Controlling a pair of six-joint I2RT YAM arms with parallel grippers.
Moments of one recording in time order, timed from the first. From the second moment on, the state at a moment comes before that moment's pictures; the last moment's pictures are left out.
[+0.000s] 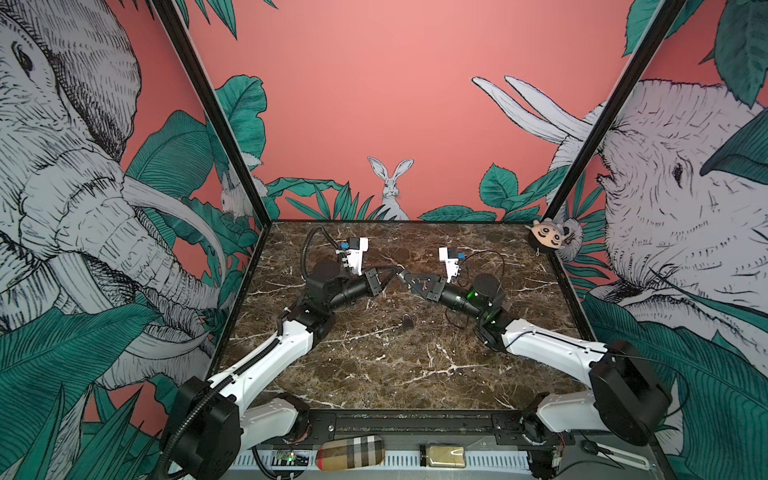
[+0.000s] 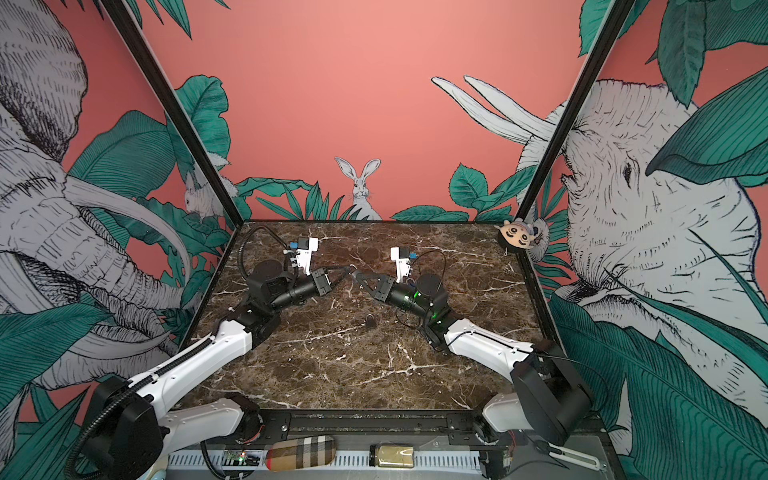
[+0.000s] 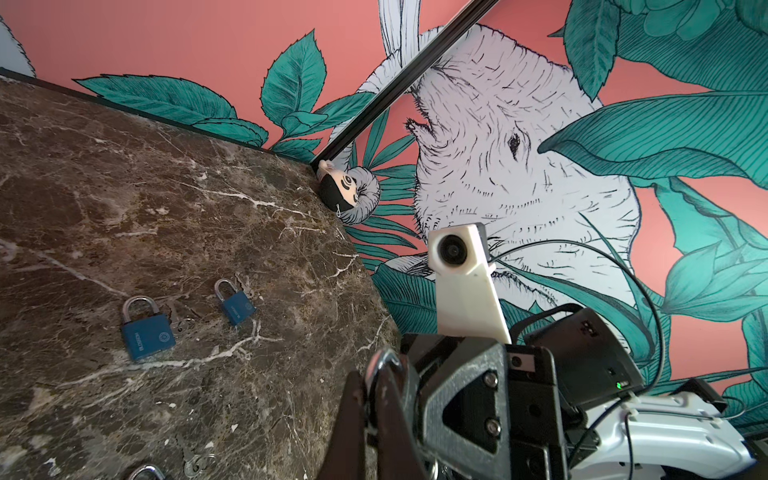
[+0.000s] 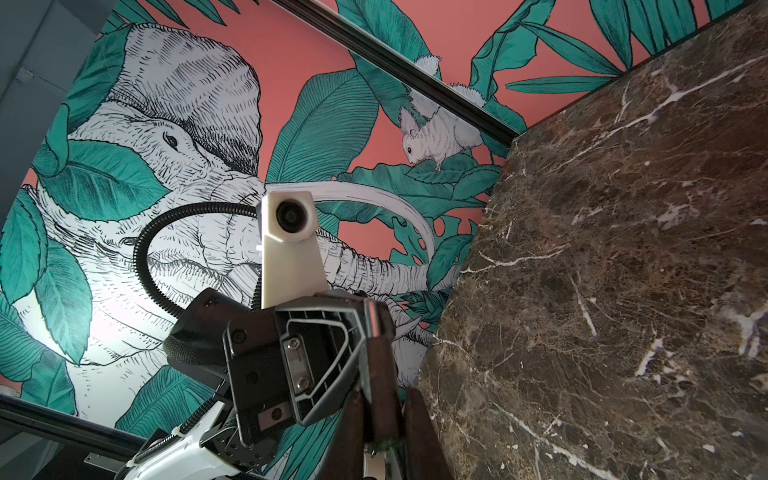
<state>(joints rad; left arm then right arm) -0.54 1.15 0.74 0.35 0.56 -0.81 0.68 1.37 0.70 0.75 -0.45 1.11</state>
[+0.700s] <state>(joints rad) -0.54 1.33 0.88 0.21 0.71 -0.79 0.67 1.22 0.57 0.64 -0.28 1.07</state>
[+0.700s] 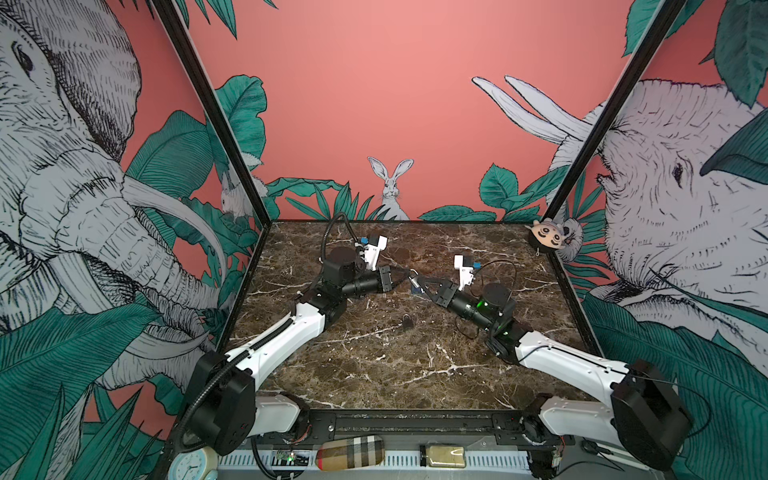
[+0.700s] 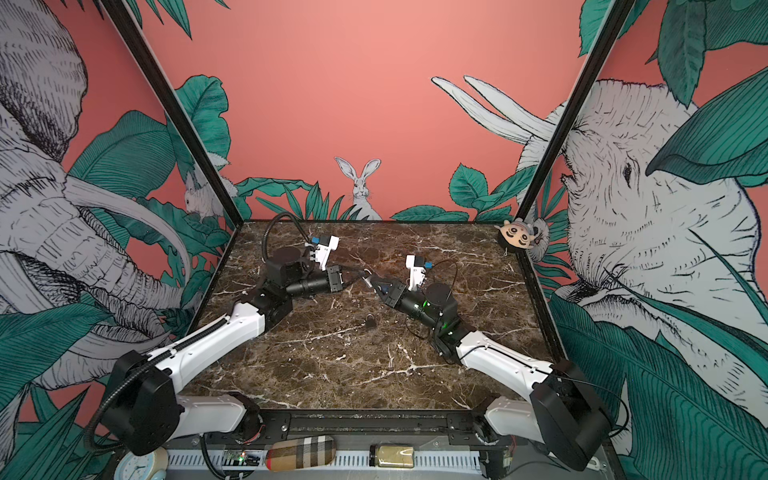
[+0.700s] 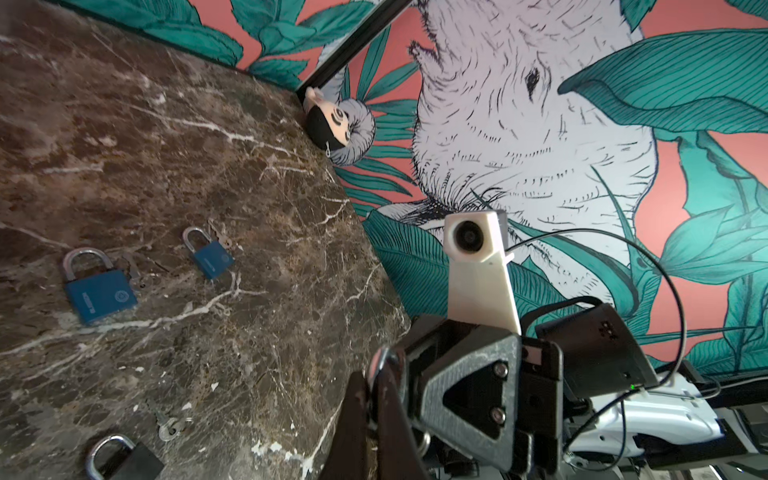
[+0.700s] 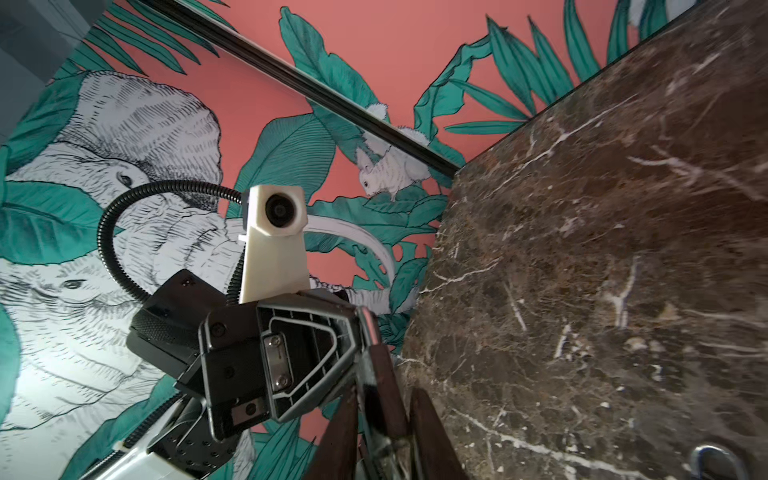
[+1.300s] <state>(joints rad) -0.53 1.43 0.88 0.29 0.75 -0.91 0.67 1.00 0.41 0.57 -0.17 1.05</state>
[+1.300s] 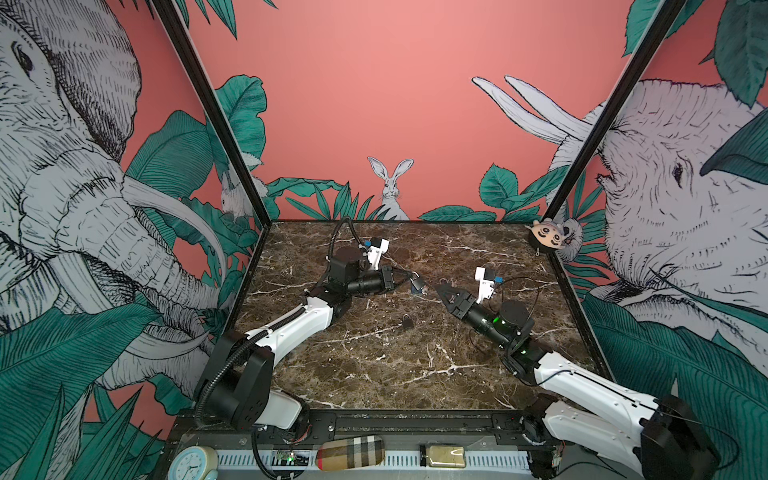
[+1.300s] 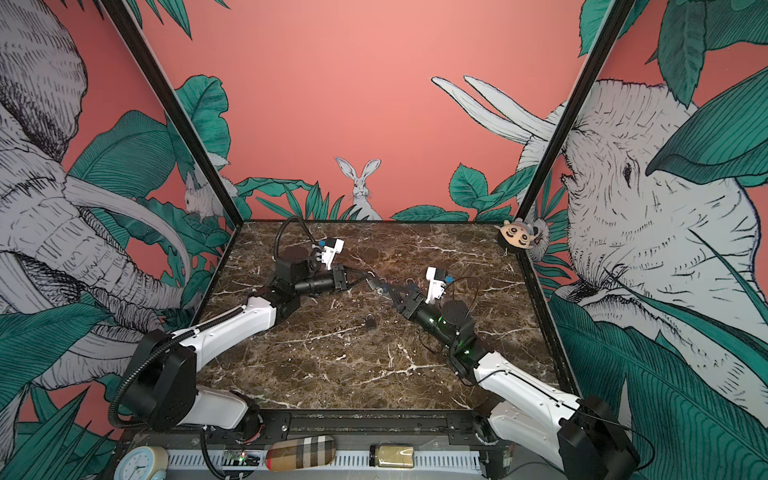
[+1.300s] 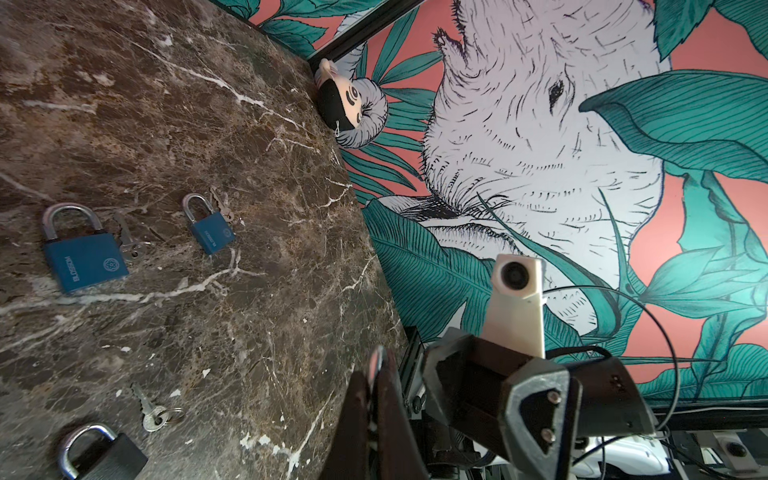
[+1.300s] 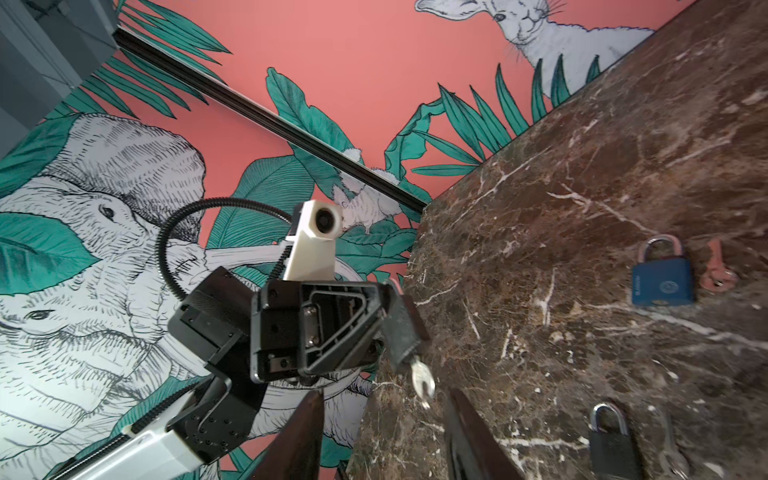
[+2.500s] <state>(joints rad) -0.52 1.38 0.86 0.28 0.74 -0.91 0.74 1.11 0.38 0.76 -0.16 1.08</state>
